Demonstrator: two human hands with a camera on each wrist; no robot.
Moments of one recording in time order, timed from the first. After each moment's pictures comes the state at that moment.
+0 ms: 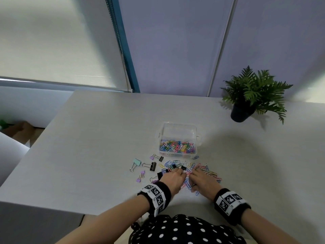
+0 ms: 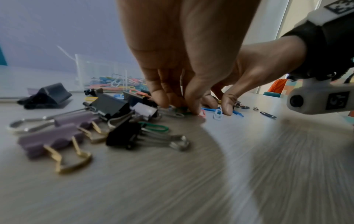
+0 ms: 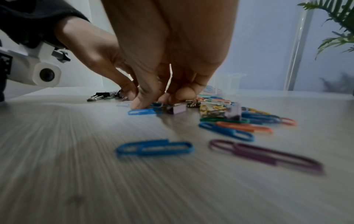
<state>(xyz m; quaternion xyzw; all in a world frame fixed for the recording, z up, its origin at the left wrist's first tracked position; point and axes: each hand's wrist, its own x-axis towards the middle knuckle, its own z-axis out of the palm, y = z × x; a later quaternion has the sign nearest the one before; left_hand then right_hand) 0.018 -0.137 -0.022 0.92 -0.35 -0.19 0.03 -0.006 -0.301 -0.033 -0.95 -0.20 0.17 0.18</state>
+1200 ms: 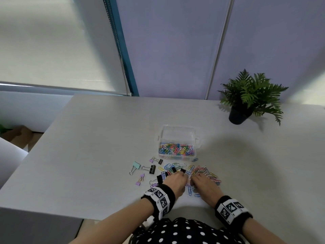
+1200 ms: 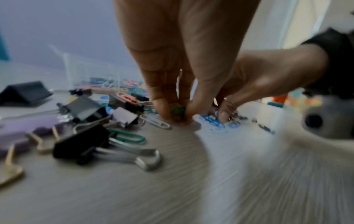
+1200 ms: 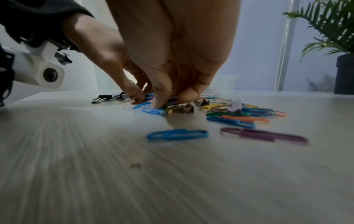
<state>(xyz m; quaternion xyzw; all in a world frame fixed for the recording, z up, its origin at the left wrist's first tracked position) 0.018 -0.149 -0.009 0.92 -0.32 -0.22 0.08 -0.021 -0.301 -0.043 -0.96 -0.13 0.12 0.19</state>
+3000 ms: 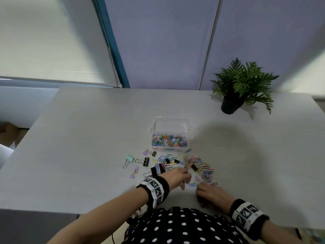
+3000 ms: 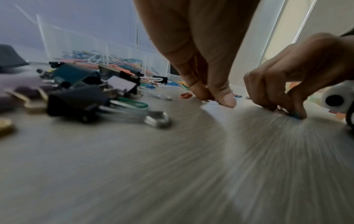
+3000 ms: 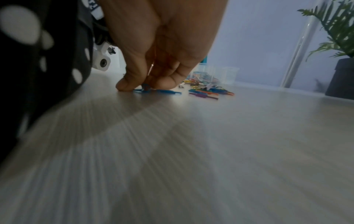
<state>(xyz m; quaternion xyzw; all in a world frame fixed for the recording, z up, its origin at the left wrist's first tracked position) 0.021 -0.146 -0.029 0.81 -0.44 -0.31 0.22 -0.069 -0.347 -0.050 -0.93 -0.31 0.15 0.14</state>
